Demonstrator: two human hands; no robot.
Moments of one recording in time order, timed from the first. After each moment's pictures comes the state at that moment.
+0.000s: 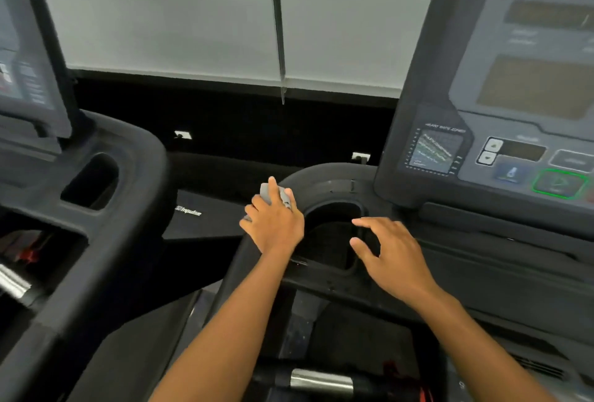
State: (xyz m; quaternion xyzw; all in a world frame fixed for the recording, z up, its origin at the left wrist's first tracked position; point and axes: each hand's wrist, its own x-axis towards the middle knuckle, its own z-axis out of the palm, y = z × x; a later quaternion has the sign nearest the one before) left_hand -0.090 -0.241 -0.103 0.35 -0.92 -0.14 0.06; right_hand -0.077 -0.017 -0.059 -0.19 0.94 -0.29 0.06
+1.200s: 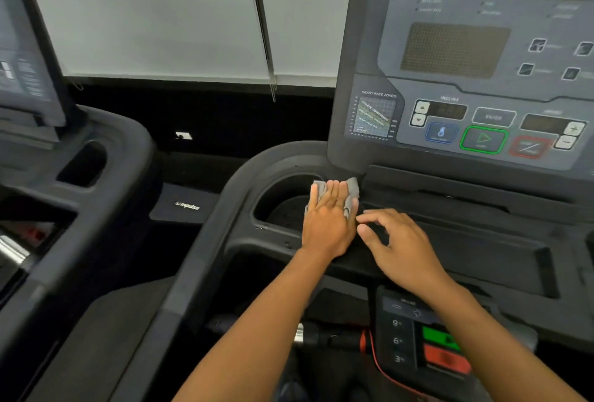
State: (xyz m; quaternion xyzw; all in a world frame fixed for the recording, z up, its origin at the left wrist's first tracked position) left_hand -0.065 -0.083 -0.116 -0.02 -0.98 -0.19 0.06; right_hand -0.041 0.086 -0.056 -0.18 0.92 -0.34 0.04
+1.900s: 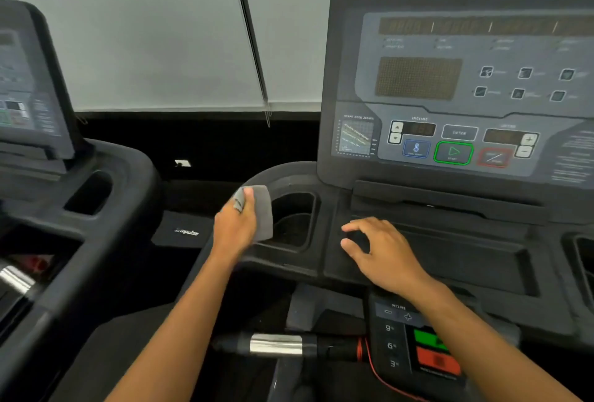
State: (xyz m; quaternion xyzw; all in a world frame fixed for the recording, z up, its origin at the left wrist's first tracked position) left_hand -0.015 -0.202 -0.019 0.31 -0.85 -0.41 0.11; right_hand -0.037 0.081 -0.040 -0.20 0.93 -0.30 0.06
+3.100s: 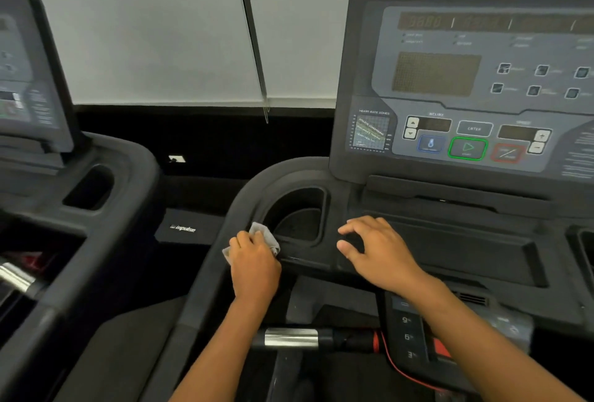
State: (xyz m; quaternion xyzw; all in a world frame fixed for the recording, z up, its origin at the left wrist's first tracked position) left_hand 0.037 -0.199 -0.102 0.20 -0.97 -0.07 0.08; right_hand -0.026 0.043 -0.039 -0.21 0.94 -0.26 0.07
